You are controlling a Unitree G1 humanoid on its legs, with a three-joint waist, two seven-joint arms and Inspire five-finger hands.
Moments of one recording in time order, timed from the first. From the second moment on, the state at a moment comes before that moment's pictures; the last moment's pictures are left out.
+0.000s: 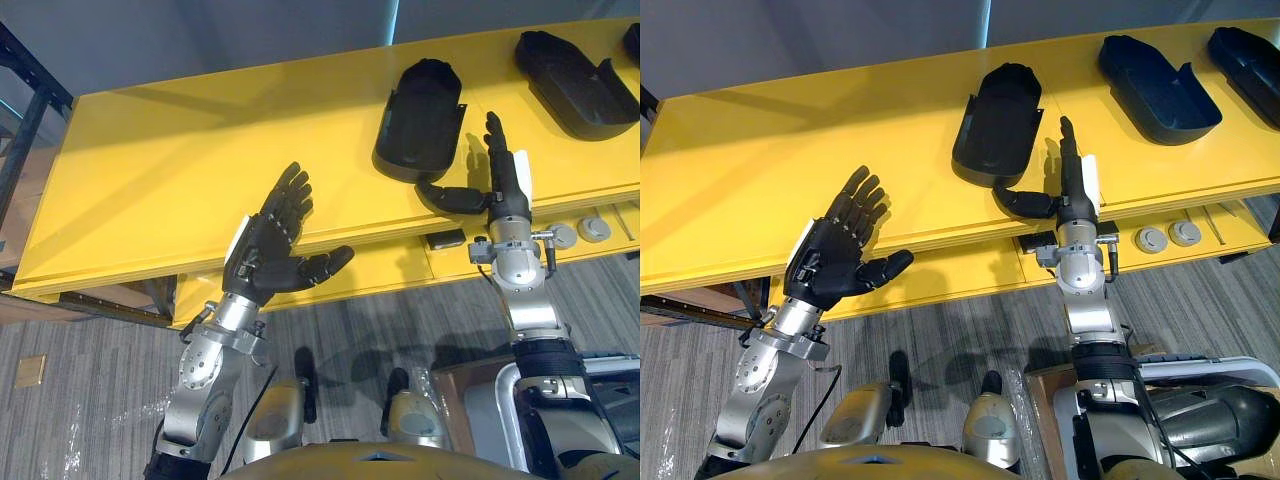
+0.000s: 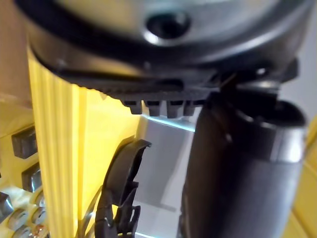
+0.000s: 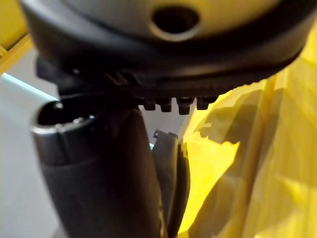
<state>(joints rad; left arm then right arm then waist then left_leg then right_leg) 0.19 0.20 -0.17 -0.30 -0.45 -0.20 -0.24 -0.35 -0.39 -0.08 0.25 -0.13 -0.11 -0.16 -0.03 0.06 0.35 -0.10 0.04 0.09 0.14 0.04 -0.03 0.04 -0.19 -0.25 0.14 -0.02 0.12</state>
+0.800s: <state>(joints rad) -0.08 0.25 -0.30 -0.14 -0.21 -0.11 -0.03 -0.47 -0.52 -0.17 0.26 0.37 0.11 0.10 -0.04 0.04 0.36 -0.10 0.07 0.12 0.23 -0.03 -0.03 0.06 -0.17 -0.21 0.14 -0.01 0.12</state>
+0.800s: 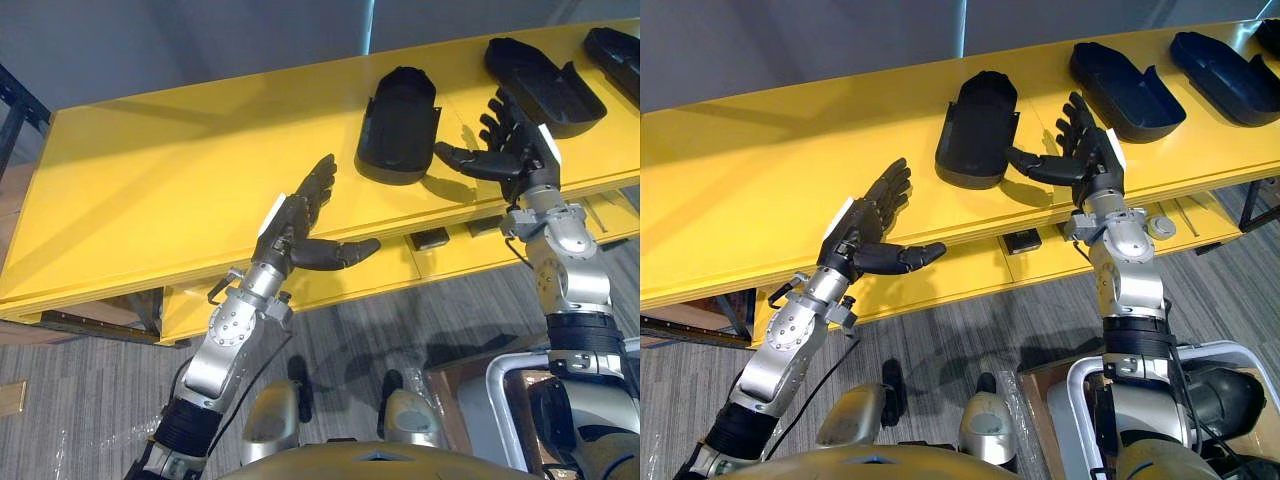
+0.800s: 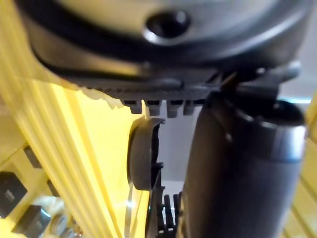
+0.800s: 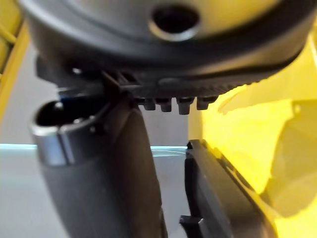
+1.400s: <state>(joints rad) -0.30 0.16 -0.45 -0.12 -0.23 -0.09 0.12 -0.75 -0.51 -0.14 0.43 0.37 0.17 0.05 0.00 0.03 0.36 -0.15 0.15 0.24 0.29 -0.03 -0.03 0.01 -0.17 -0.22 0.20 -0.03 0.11</state>
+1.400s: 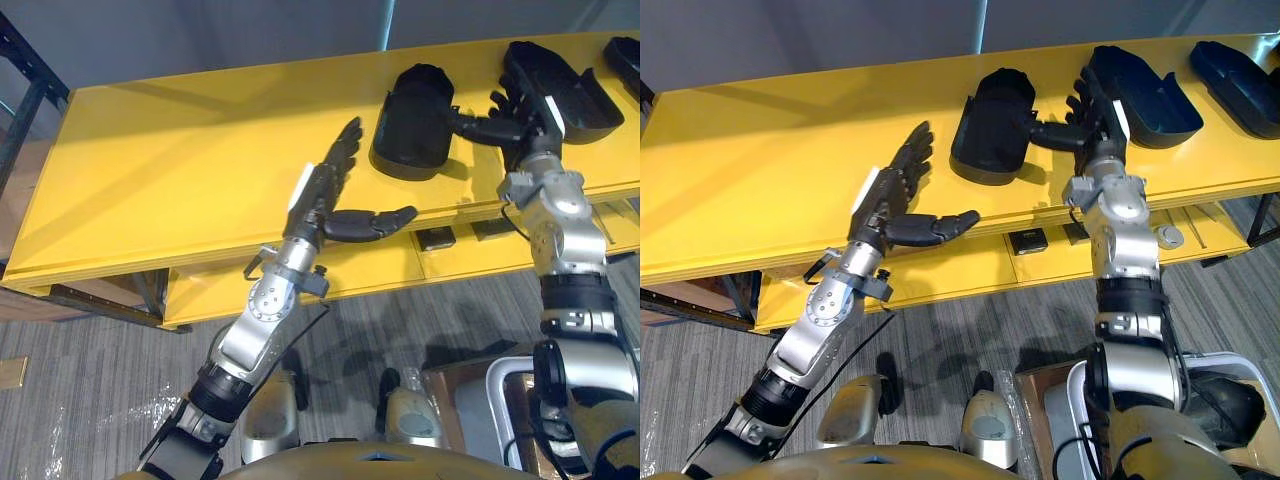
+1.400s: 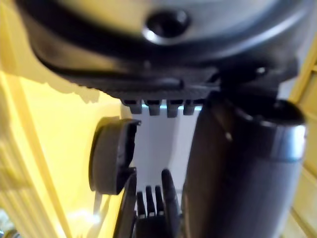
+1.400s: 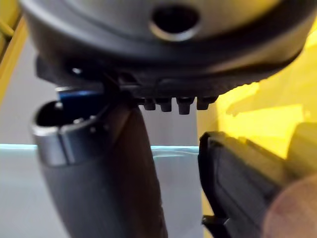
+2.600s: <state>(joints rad) -0.60 0.15 -0.47 0.12 -0.40 -0.08 0.17 -1.18 -0.59 -0.02 0.59 0.41 0.14 -0.16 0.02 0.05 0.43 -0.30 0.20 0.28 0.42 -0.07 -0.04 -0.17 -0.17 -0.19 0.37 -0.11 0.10</state>
